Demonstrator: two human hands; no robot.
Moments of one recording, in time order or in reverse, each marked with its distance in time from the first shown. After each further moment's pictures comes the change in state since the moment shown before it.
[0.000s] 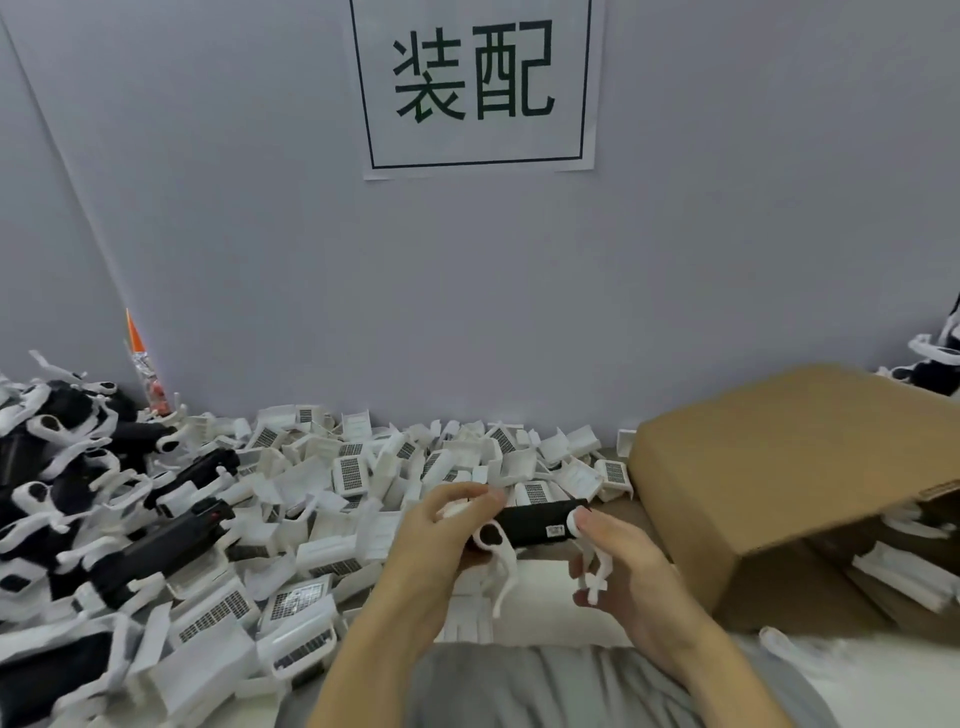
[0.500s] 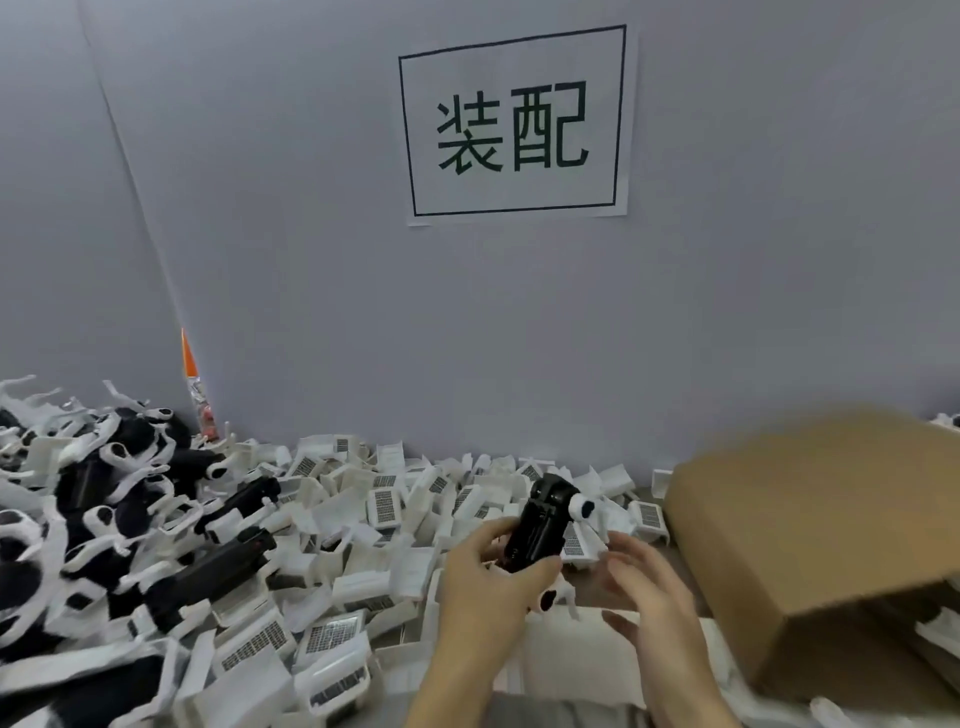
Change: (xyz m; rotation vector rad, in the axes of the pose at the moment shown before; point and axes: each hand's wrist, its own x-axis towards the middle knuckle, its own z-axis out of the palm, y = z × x) left_hand -0.010 -0.004 0.020 0.258 0.188 0.157; right_hand 0.011 0.014 0.019 -0.035 0.393 -0.117
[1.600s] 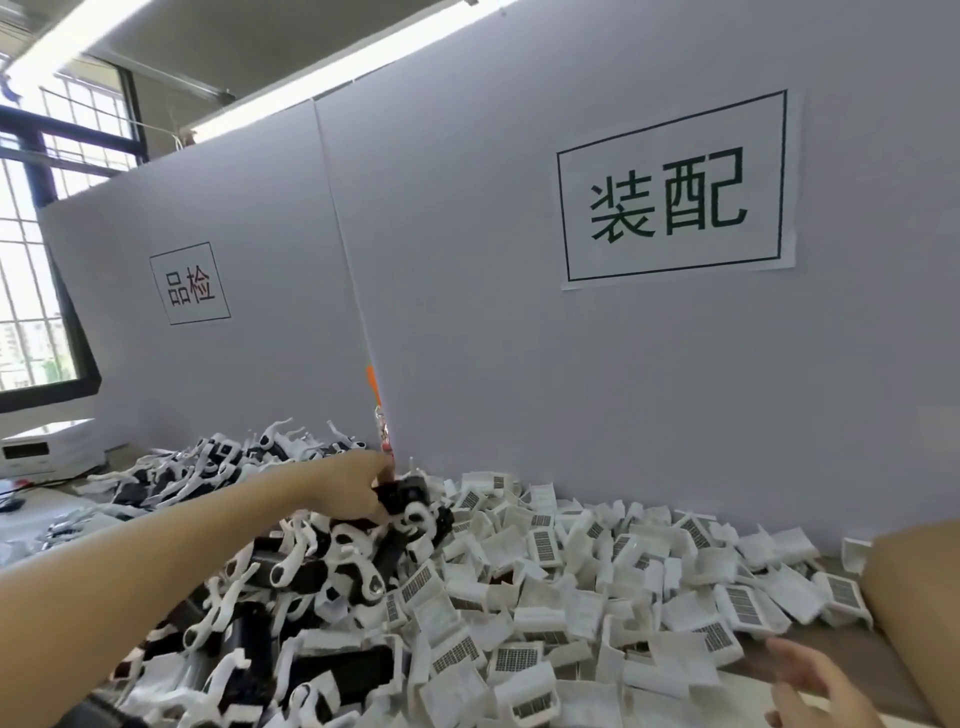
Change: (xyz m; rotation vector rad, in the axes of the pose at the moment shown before) left_hand 0.073 0.146 -0.293 1.451 -0.189 -0.019; right_hand -0.013 -0.010 0.018 -0.183 -0.024 0.180
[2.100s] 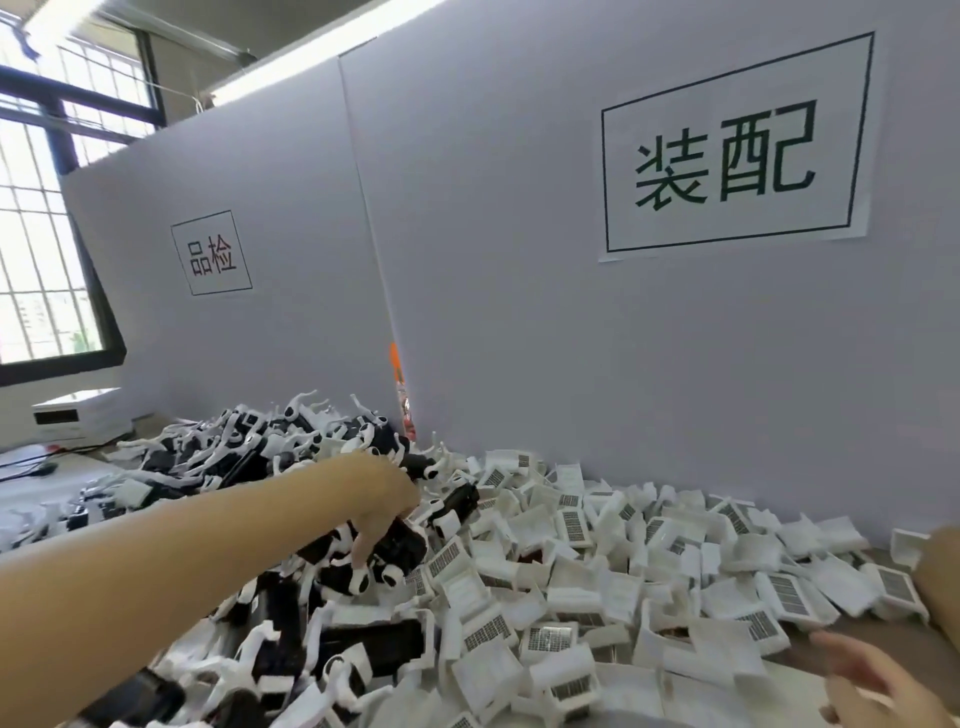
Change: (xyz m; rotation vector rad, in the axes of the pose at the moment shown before) left_hand -0.009 0.023 0.017 0.789 -0.410 -0.023; right_hand 0.019 0.015 0.007 -0.128 0.010 -0.199
